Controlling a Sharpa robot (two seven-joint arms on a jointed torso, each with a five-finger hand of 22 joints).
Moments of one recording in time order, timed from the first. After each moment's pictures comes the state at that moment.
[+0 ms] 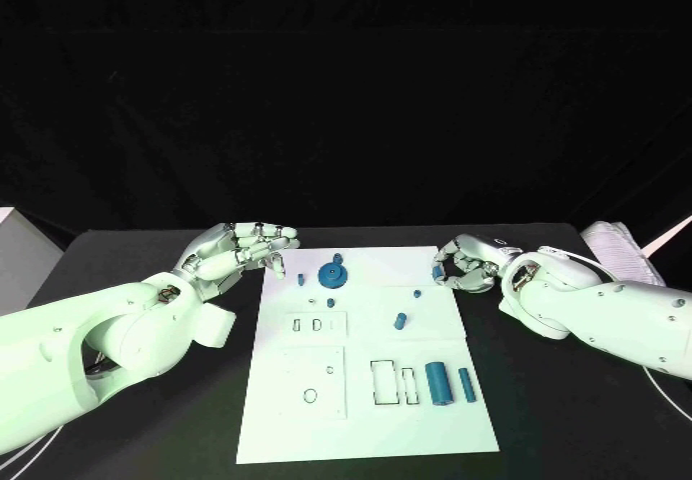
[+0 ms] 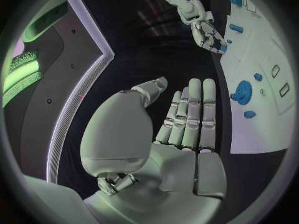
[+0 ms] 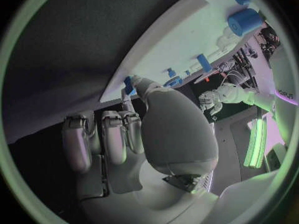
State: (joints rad) left arm 1.24 -0.99 -0.03 1.66 -0.11 -0.17 0.40; left_hand 1.30 -0.19 0.55 0.03 0.12 0.84 0.21 0.25 0.20 1.06 0.16 0.07 0.08 0.98 0.09 0.84 0.60 0.17 0.80 0.19 1.02 0.56; right arm 1.29 -0.84 -0.16 1.28 -1.33 -0.38 0.04; right_hand 1.36 -0.19 0.41 0.13 0.17 1.00 0.13 0.11 0.45 1.47 0.06 1.56 1.31 1.47 -0.03 1.57 1.31 0.01 1.47 0.08 1.57 1.31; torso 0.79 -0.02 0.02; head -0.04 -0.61
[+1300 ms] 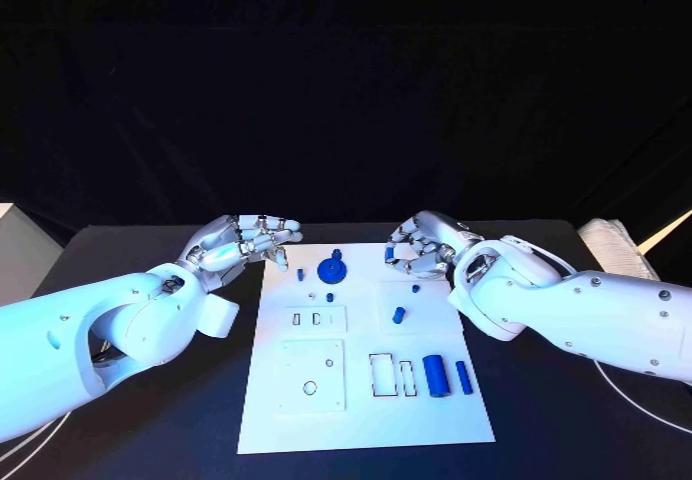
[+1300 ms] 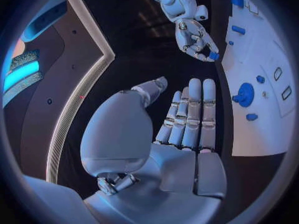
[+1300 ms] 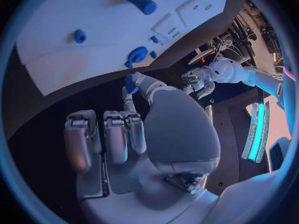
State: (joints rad) left arm 1.24 -0.98 -0.03 1.64 -0.11 -0.17 0.39; left_hand 1.30 -0.19 0.55 0.03 0.12 0.84 0.21 0.25 0.20 1.06 0.16 0.07 0.08 0.98 0.09 0.84 0.60 0.17 0.80 0.19 1.02 0.56; right arm 1.35 -0.79 -0.15 1.58 -1.28 -0.54 -0.26; right_hand 1.34 -0.15 0.46 0.11 0.17 1.05 0.11 0.18 0.46 1.47 0.02 1.56 1.31 1.47 -0.06 1.57 1.31 0.01 1.47 0.05 1.57 1.31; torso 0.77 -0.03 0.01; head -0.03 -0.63
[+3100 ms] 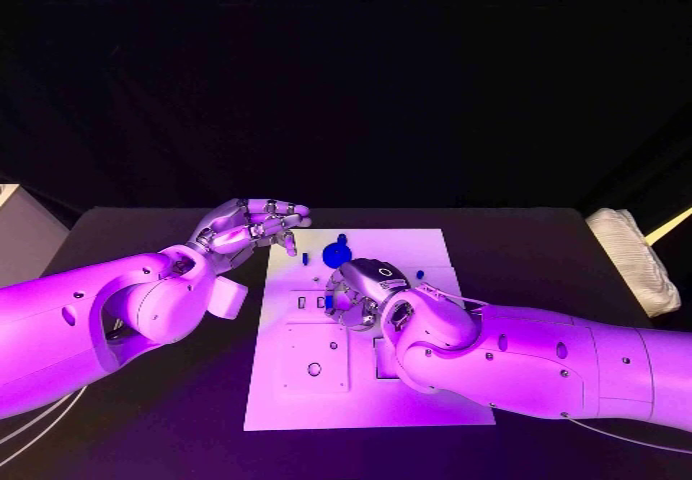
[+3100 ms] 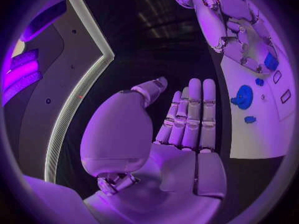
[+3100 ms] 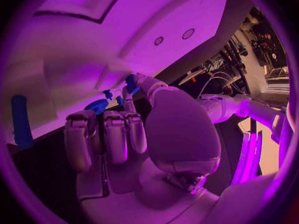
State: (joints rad) left arm 1.24 -0.96 -0.03 1.63 -0.11 -0.16 0.38; left_hand 1.30 -0.19 0.55 0.03 0.12 0.84 0.21 0.25 0.20 1.06 0.16 0.07 0.08 0.98 0.09 0.84 0.60 0.17 0.80 0.19 1.02 0.56; right arm 1.20 -0.55 -0.17 1.59 -1.57 -0.52 -0.50; right_hand 1.32 -0.16 0.46 0.11 0.18 1.05 0.10 0.19 0.46 1.46 0.02 1.56 1.31 1.47 -0.05 1.57 1.31 0.01 1.47 0.06 1.57 1.31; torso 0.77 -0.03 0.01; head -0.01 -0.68
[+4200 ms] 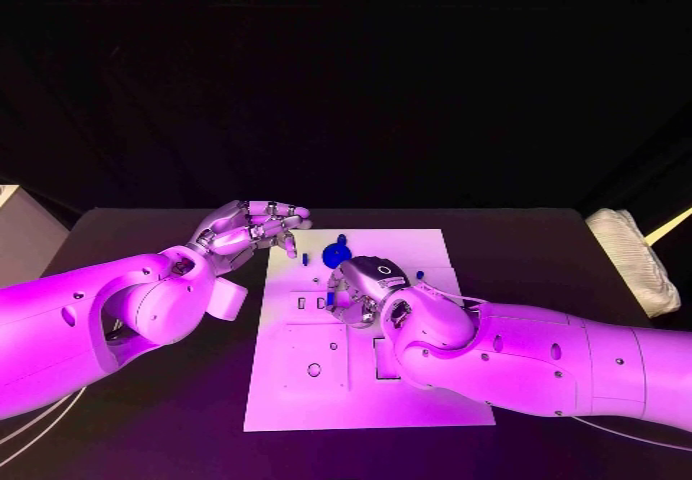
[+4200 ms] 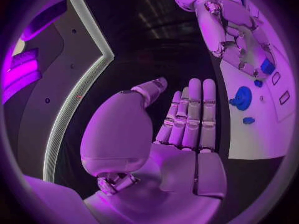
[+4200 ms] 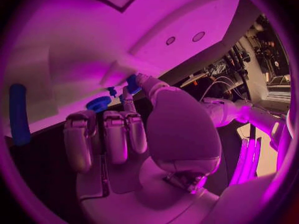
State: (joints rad) left arm 1.24 -0.96 -0.03 1.63 -0.11 -0.15 0.37; left_hand 1.30 -0.18 0.55 0.04 0.12 0.84 0.21 0.25 0.20 1.06 0.16 0.07 0.08 0.98 0.09 0.84 0.60 0.17 0.80 0.19 1.02 0.56; right arm 1.20 -0.53 -0.17 1.56 -1.63 -0.51 -0.51; right_hand 1.29 -0.17 0.45 0.12 0.18 1.04 0.10 0.19 0.50 1.46 0.02 1.56 1.31 1.47 -0.04 1.57 1.31 0.01 1.47 0.06 1.57 1.31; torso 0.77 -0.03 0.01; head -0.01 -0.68
